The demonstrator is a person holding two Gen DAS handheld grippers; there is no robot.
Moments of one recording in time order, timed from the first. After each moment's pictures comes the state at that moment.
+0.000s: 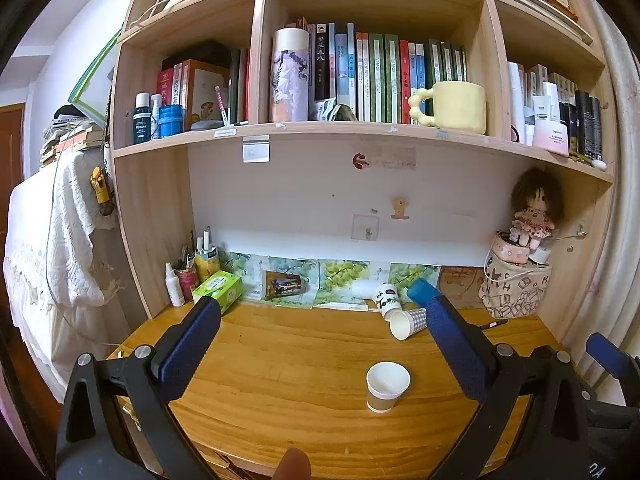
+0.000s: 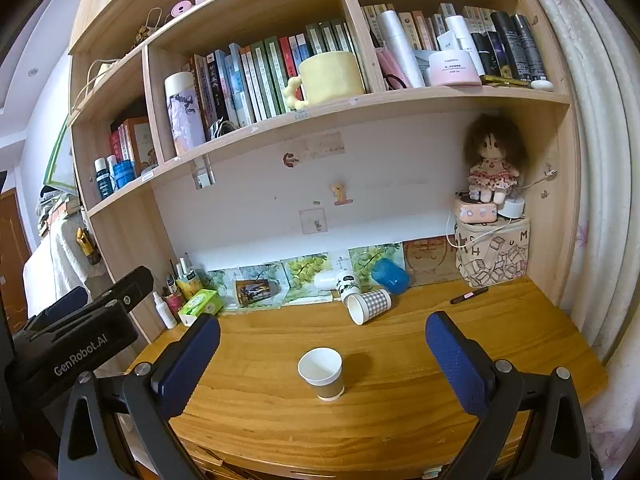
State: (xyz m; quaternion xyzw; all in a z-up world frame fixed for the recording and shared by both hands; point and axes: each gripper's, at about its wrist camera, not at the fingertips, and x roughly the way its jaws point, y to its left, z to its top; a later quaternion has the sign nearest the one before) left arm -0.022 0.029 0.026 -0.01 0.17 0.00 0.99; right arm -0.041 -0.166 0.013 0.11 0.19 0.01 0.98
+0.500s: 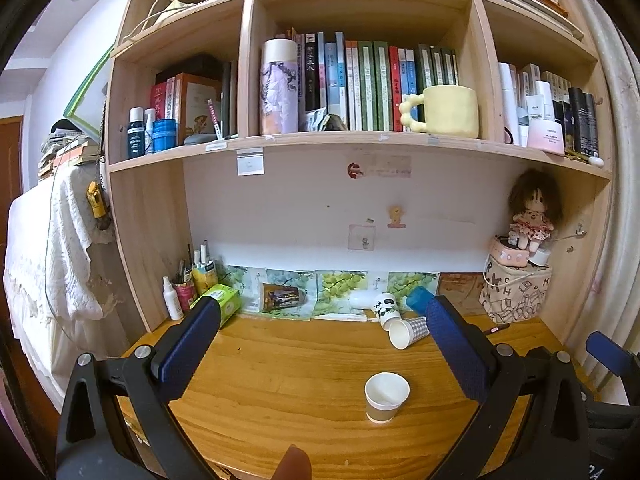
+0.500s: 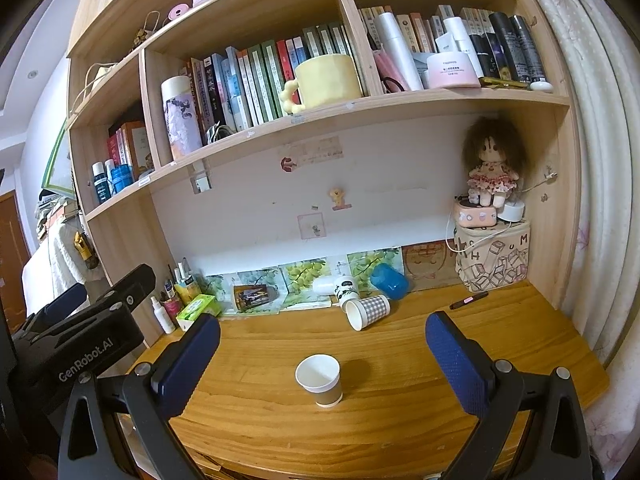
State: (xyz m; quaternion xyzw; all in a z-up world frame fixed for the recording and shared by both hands) left arm -0.017 0.018 0.026 0.00 0.15 0.00 0.99; right arm -0.035 -0.170 0.013 0.11 0.19 0.01 0.98
